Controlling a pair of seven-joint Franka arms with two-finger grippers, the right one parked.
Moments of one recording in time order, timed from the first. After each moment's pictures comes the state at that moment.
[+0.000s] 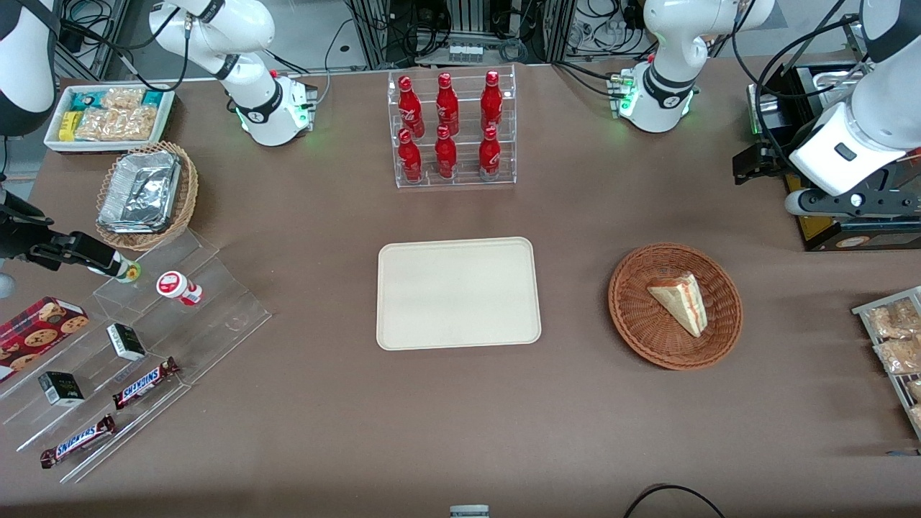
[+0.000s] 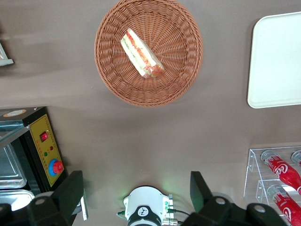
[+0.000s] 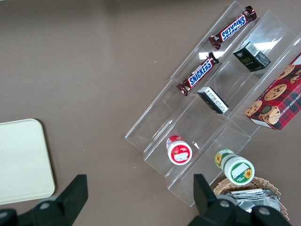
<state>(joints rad) 0.02 0.02 -0.16 -1.53 0.02 1.32 -0.07</state>
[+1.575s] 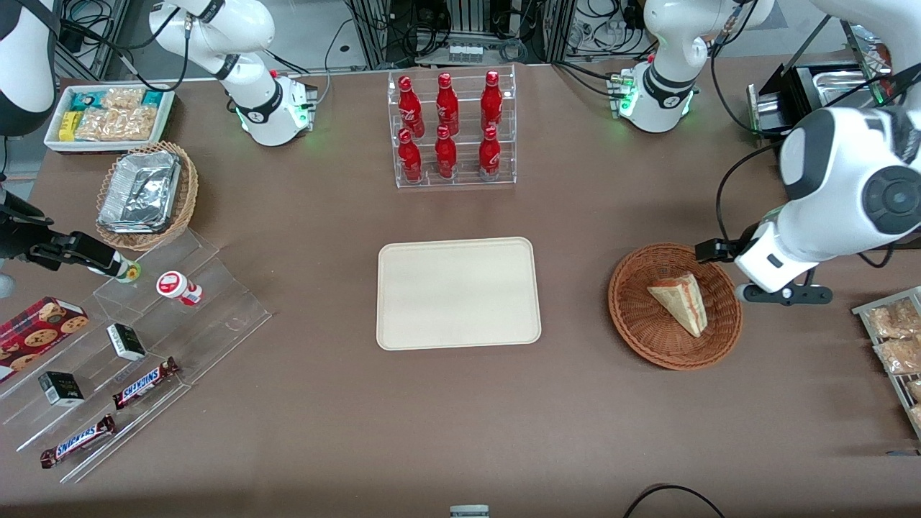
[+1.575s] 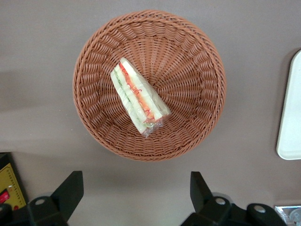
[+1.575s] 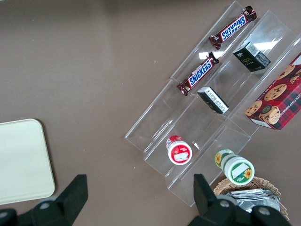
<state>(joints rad) 0.05 0.16 -0.15 -1.84 0.02 1.80 -0.06</state>
